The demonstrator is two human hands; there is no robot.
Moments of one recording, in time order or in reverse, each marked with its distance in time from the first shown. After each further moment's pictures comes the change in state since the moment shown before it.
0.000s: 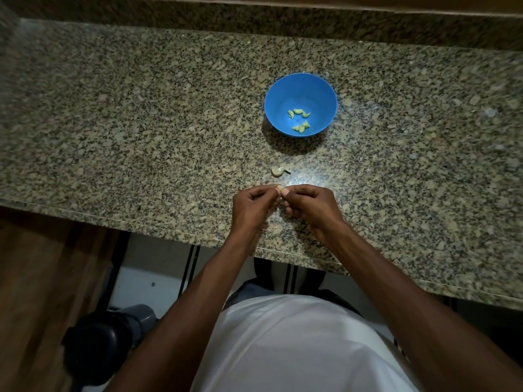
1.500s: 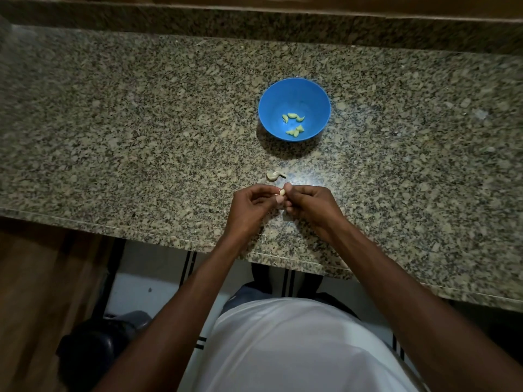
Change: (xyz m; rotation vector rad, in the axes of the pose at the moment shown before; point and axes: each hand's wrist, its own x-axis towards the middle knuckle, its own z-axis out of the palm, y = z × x) left_hand 0.011 0.004 -0.009 0.192 -0.223 0.154; right_hand 0.017 -0.001 -0.014 0.000 -0.055 0.004
